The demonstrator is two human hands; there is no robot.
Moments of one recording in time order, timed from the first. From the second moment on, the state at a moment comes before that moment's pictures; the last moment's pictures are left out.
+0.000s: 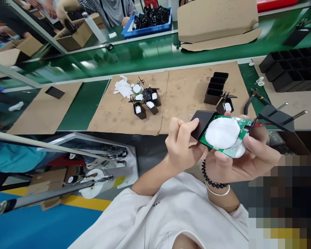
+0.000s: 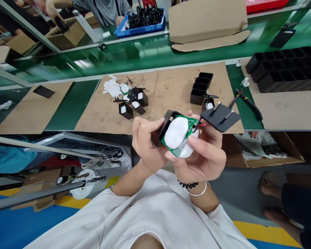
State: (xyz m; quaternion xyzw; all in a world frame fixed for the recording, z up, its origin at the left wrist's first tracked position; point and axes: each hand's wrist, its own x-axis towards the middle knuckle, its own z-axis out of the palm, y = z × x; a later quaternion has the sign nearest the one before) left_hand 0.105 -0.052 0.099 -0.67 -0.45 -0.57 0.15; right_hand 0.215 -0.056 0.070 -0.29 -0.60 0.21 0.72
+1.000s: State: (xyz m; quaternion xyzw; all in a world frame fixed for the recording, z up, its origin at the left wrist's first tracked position) left_hand 0.102 -0.051 0.076 -0.68 -0.45 -0.58 0.06; right_hand 0.204 -0.044 0.086 -0.21 -0.59 0.05 0.78
